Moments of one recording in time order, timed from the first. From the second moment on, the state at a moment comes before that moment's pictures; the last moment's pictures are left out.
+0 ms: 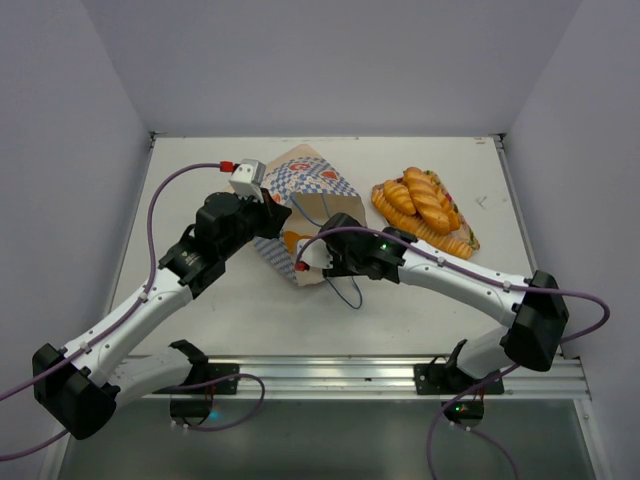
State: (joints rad) left arm -0.59 1.04 0.90 -0.12 -0.01 -0.41; right arm 0.98 1.47 1.23 -0.76 0.30 -0.73
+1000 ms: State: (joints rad) left arm -0.59 1.03 0.90 -0.12 -0.02 -0.41; right arm 1.00 1.47 1.11 -0.60 0.45 -0.80
